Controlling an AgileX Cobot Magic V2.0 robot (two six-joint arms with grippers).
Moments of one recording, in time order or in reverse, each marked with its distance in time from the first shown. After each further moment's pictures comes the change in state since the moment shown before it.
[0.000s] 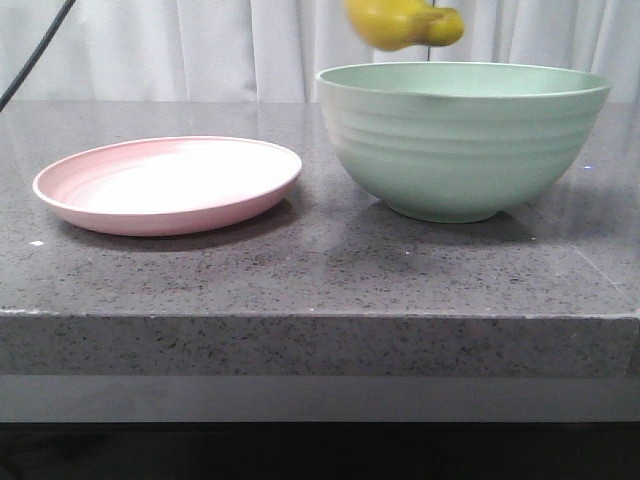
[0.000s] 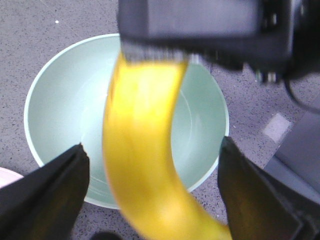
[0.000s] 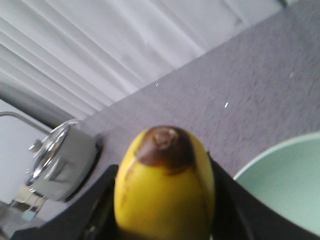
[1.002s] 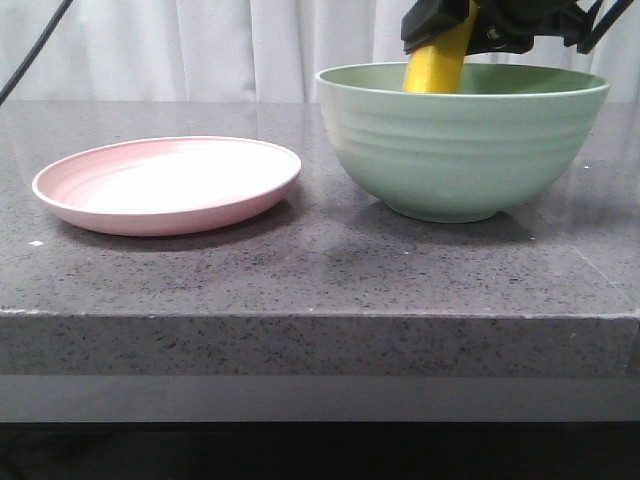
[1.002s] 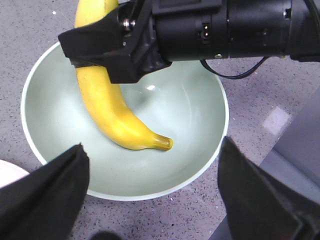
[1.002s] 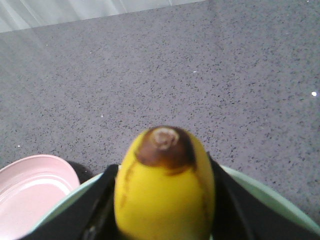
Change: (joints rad) left arm 0.000 0.000 0.000 0.000 0.024 0.000; right arm 0.000 0.310 -0.123 -0.142 -0.138 -0.298
